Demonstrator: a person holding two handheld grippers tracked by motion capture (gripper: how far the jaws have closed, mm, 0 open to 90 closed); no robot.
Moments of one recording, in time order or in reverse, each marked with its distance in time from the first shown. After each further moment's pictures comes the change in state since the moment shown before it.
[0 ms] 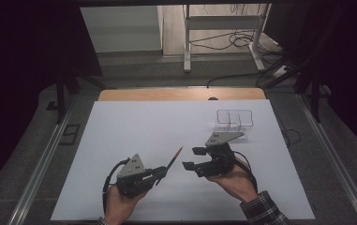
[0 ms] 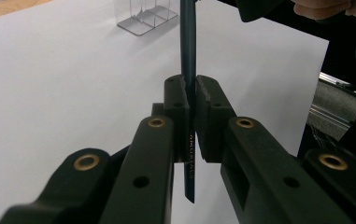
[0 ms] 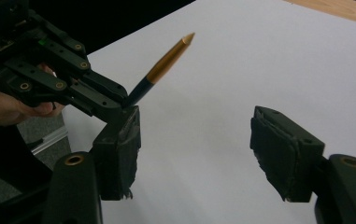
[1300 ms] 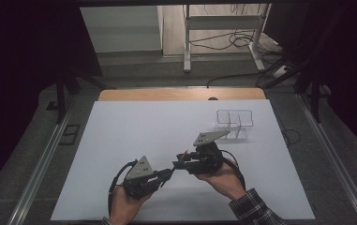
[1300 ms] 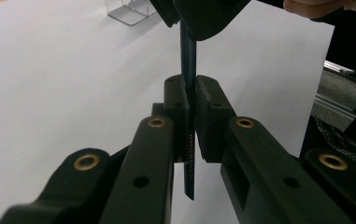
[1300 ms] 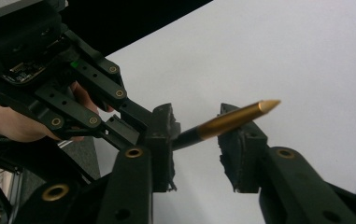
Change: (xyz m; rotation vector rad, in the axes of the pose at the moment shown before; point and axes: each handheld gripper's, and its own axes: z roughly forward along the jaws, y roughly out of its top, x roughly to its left) left arm -0.007 0.000 0.015 0.044 -0.002 0.019; right arm 0.005 0.006 0.027 0.031 0.116 0.009
